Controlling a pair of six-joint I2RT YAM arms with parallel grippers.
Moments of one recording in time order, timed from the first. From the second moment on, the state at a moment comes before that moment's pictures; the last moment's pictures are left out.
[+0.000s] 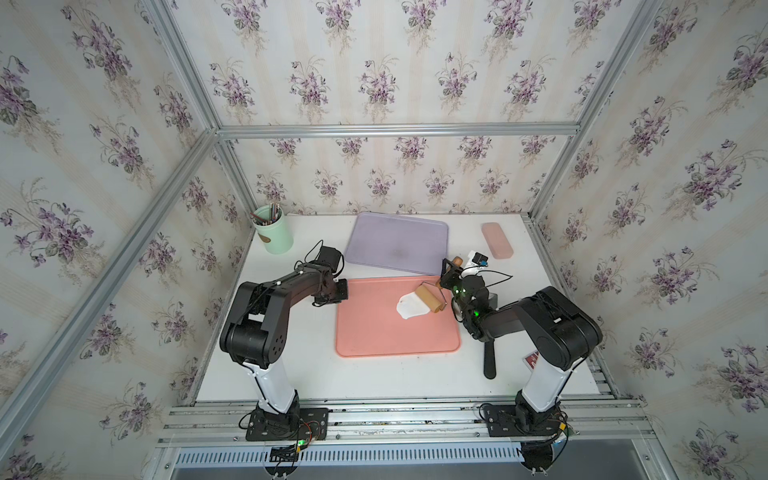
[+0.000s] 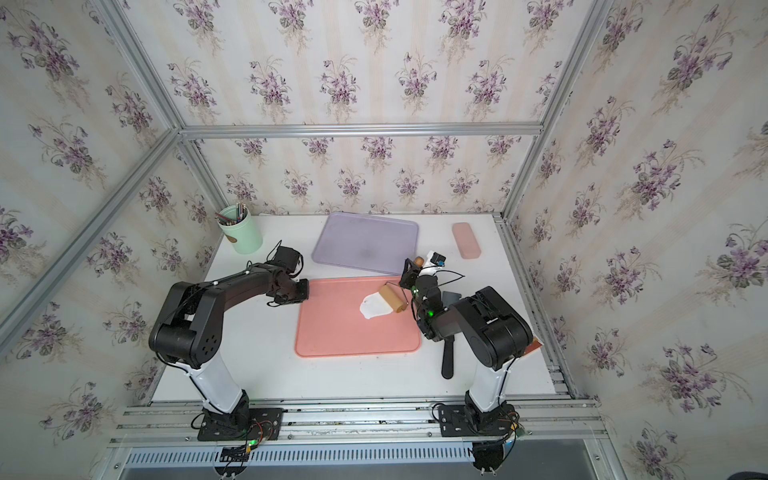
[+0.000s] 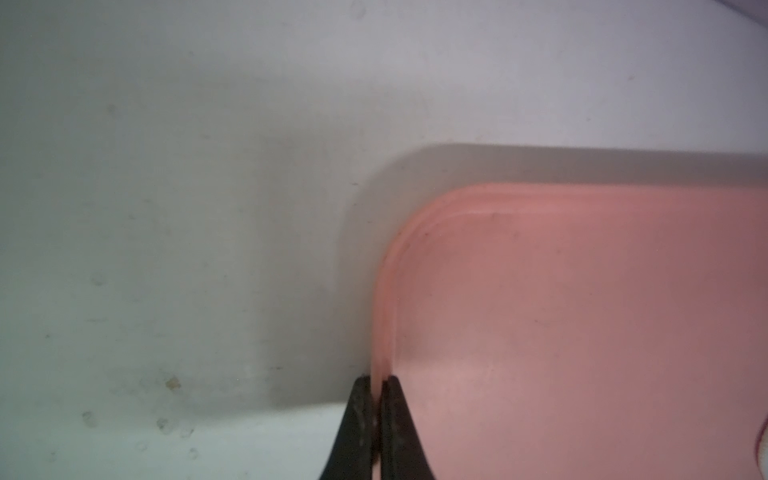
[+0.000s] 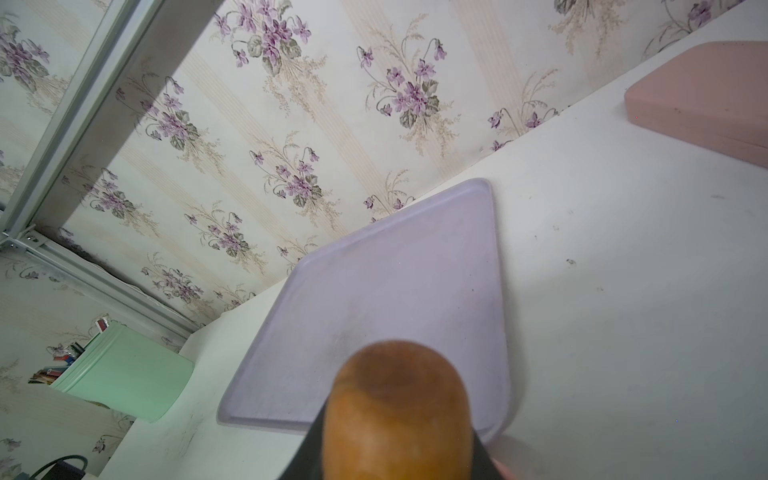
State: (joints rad) left arm -0.22 1.80 1.06 -0.51 0.05 -0.33; right arm 0.52 1.81 0.53 1.11 0.31 0.67
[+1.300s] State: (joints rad) left arm -0.23 1.80 1.06 -0.51 0.05 -0.33; right arm 0.71 1.85 0.51 1.14 0.26 0.78
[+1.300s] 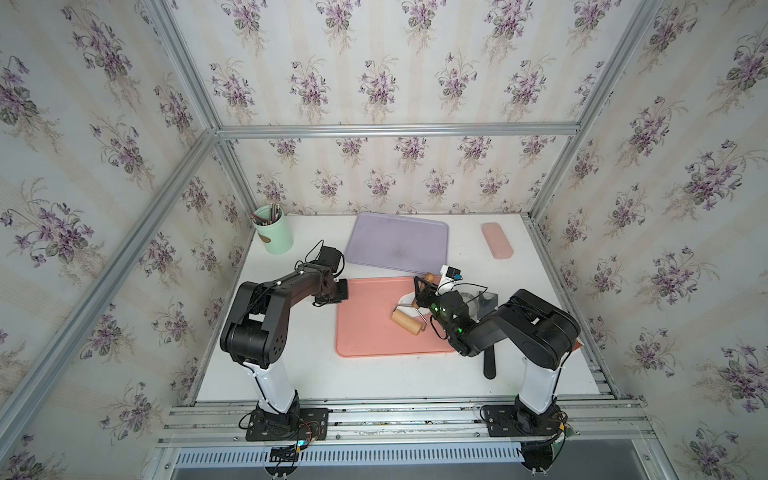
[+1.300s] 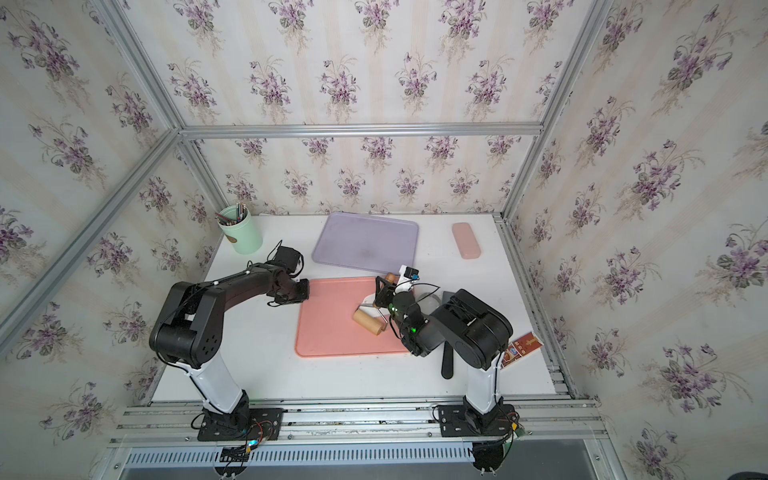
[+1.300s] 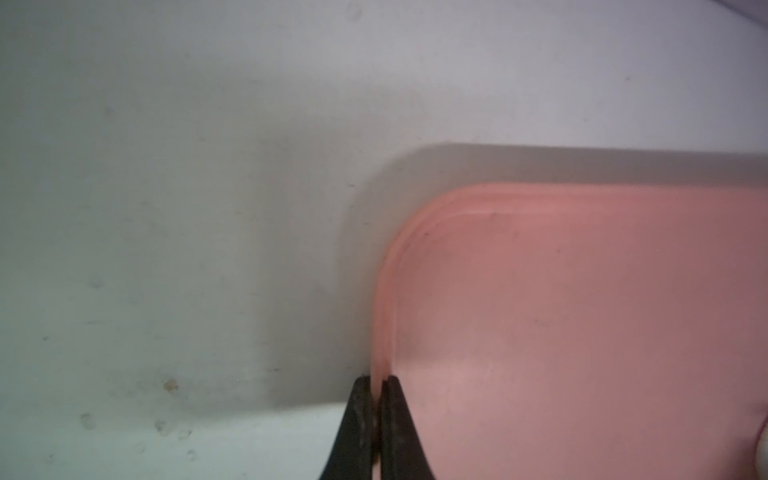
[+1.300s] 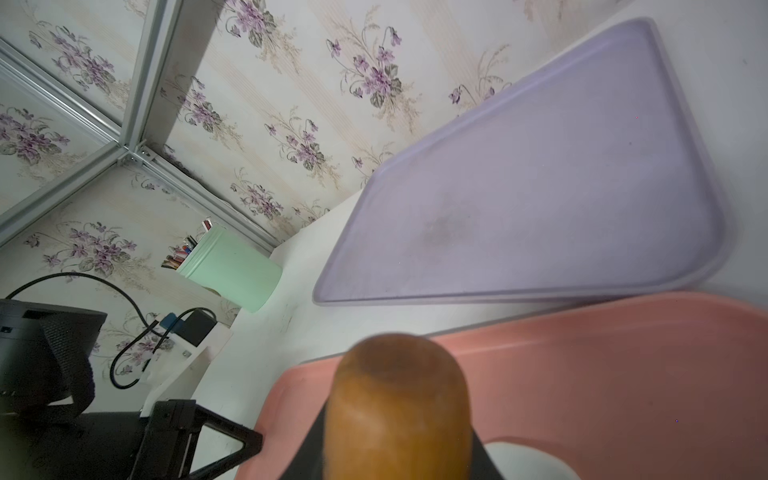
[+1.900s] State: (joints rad) left arm -0.23 1.79 1.04 -0.48 0.05 -0.33; right arm 0.49 1.79 0.58 1.03 0.27 0.62
